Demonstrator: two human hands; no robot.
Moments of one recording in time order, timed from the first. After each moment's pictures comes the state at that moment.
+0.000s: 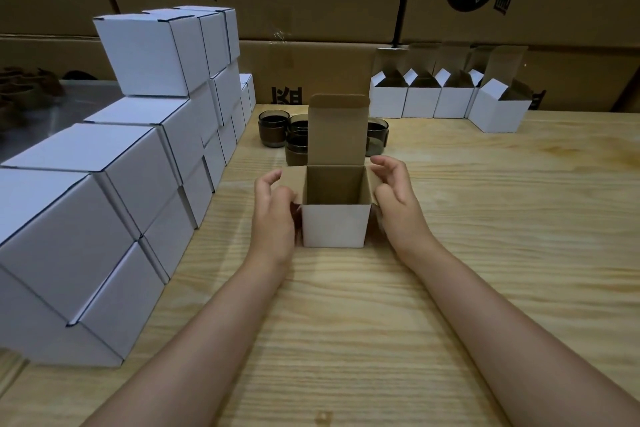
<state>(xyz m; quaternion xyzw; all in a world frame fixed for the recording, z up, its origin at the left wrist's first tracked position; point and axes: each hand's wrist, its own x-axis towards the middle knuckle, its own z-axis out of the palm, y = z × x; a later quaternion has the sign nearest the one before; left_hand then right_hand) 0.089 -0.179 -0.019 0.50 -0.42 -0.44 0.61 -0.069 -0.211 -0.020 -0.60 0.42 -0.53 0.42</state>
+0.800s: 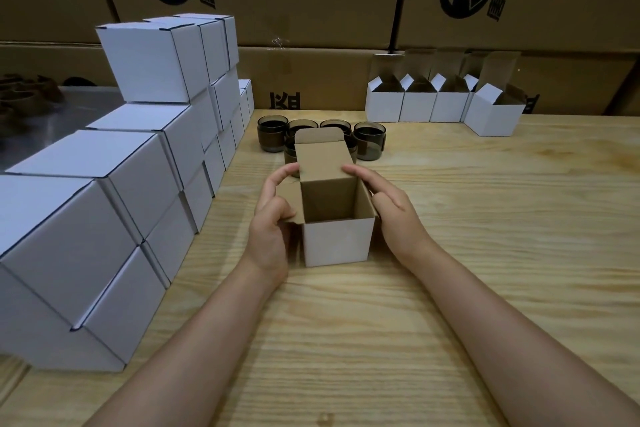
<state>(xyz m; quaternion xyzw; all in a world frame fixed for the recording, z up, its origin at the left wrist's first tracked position) 0.095 -0.173 -0.014 0.37 -0.40 -0.54 0.64 -0.072 -0.206 -0.013 -0.68 0.39 -0.47 0.41</state>
